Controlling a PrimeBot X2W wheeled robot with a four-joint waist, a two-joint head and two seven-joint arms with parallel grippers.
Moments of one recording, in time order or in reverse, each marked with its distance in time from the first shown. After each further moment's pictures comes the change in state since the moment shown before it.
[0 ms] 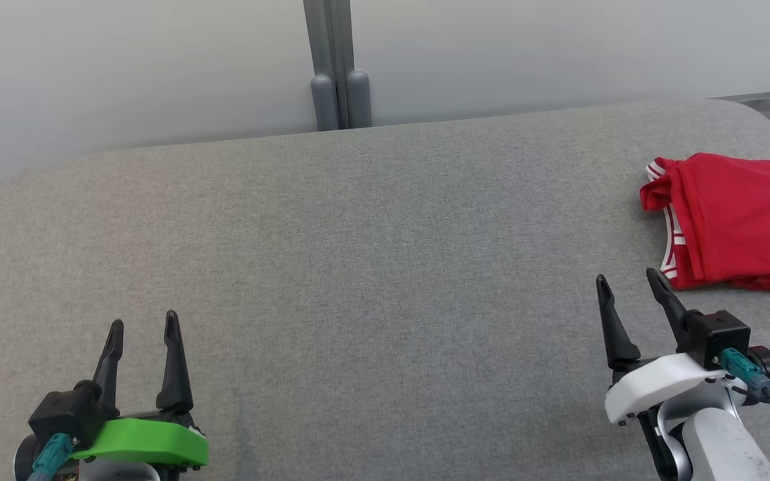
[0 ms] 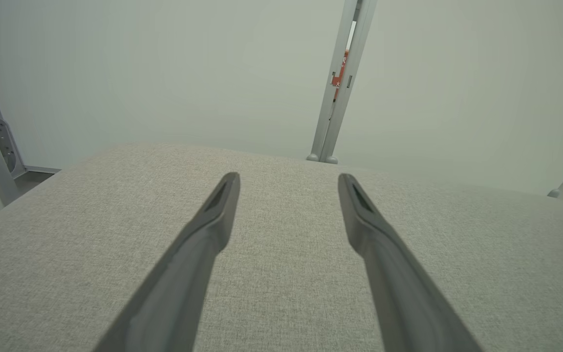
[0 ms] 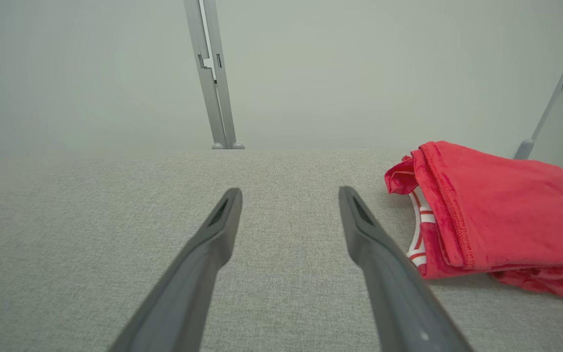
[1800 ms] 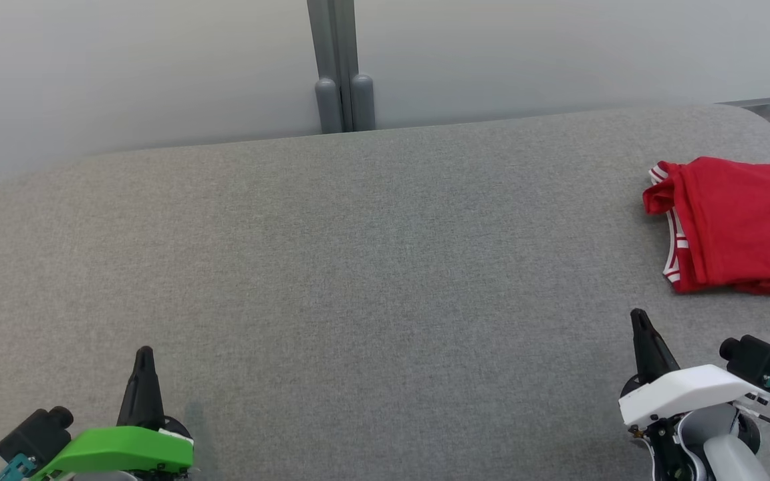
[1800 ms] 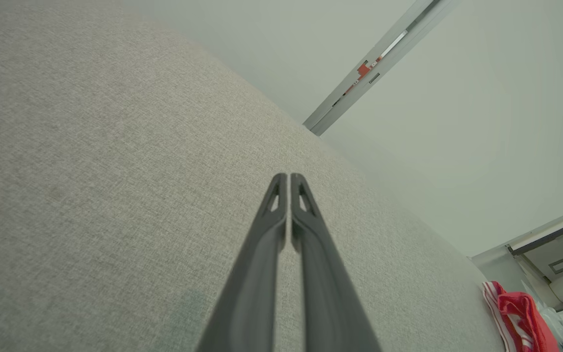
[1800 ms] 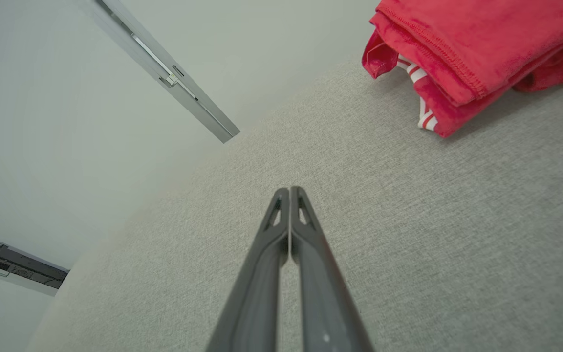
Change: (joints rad) left arm 0.013 -0.012 0.009 0.060 -0.500 0.000 0.141; right arm 0.054 0.044 -0.046 0.006 0.530 0.000 0.142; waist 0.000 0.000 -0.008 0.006
